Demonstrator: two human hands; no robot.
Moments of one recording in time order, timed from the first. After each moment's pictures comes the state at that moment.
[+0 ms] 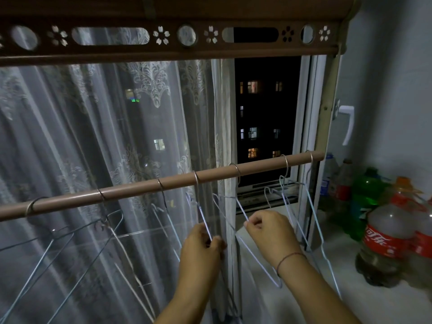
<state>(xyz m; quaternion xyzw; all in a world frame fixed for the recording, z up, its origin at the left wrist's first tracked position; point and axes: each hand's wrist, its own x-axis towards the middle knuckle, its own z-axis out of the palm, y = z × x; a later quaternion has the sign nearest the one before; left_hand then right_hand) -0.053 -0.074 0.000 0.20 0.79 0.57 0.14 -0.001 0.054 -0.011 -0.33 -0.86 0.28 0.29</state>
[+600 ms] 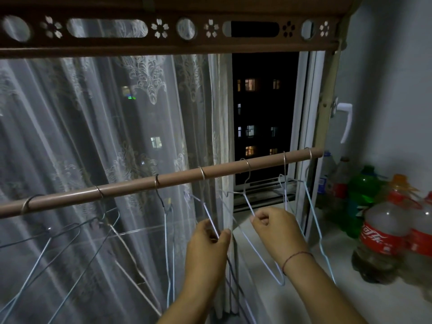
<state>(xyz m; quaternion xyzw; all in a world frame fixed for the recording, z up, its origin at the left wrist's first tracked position) -0.054 -0.060 -0.009 0.20 0.75 0.61 0.16 0.006 0.068 -0.015 -0.35 -0.84 0.28 0.32</state>
